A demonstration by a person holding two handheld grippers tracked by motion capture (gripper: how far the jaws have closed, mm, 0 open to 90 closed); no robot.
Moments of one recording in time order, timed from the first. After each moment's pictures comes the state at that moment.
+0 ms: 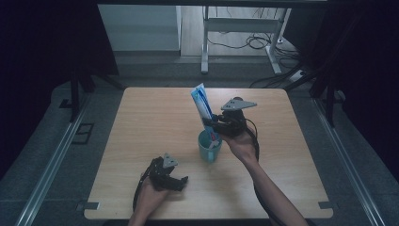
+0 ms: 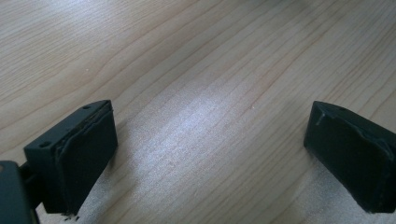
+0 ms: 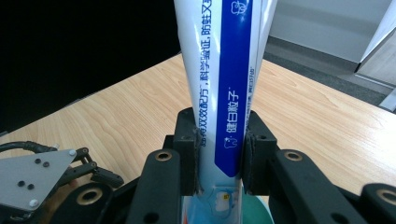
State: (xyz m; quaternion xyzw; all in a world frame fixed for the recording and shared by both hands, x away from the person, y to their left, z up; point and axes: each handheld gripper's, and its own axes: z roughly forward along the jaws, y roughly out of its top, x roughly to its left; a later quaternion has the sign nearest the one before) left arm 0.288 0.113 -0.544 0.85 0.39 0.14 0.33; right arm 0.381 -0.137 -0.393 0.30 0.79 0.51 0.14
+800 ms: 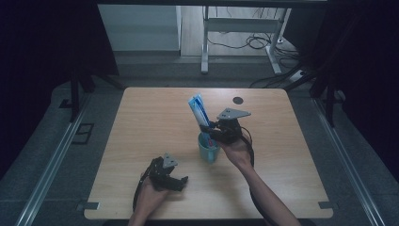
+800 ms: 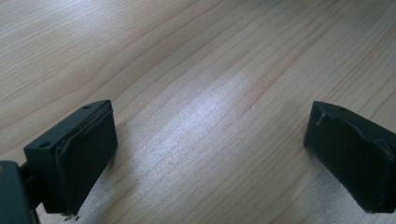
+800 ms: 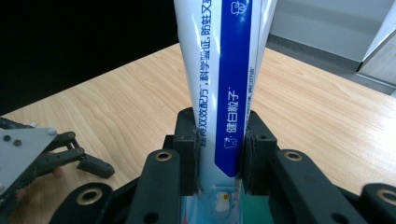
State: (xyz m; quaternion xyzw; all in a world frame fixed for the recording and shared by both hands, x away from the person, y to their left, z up) left arm 0.288 0.113 -0.544 0.85 0.39 0.14 0.33; right arm 0.380 -0.130 -0.430 0.30 0.80 0.51 0.14
